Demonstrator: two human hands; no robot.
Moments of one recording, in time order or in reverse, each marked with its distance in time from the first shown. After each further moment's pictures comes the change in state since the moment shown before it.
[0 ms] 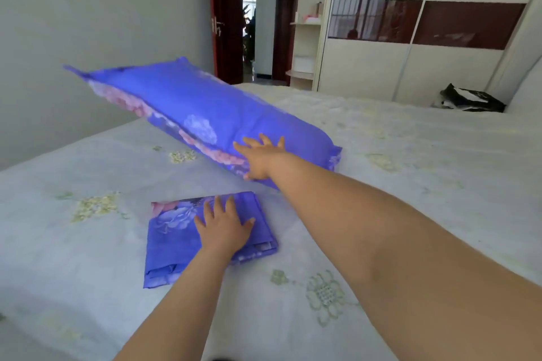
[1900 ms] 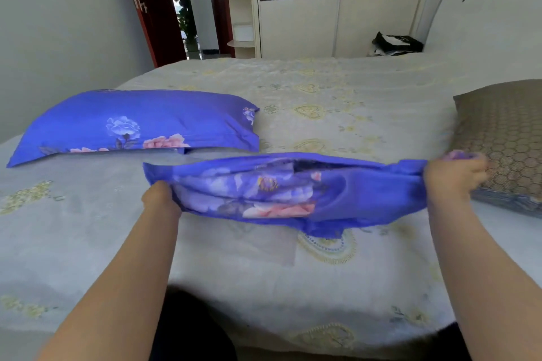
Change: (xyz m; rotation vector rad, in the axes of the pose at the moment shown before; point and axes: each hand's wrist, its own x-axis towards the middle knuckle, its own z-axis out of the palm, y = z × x) left_hand -0.071 0.058 -0.012 -1.382 -0.046 -0.491; right_hand -0.397 0.270 0.121 1.028 1.285 1.481
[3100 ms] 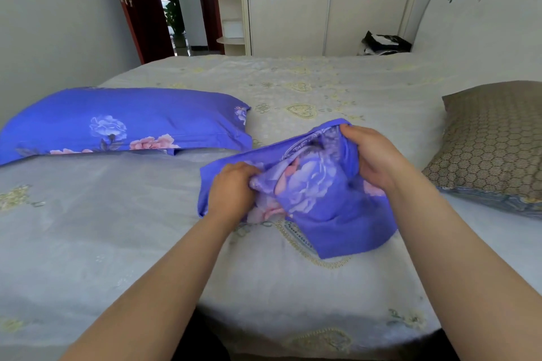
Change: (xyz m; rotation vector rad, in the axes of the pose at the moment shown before) left_hand -0.063 -0.043 0.079 1.048 -0.347 1.109; right_hand -0.094 -0.068 0.023 0.319 -1.257 0.093
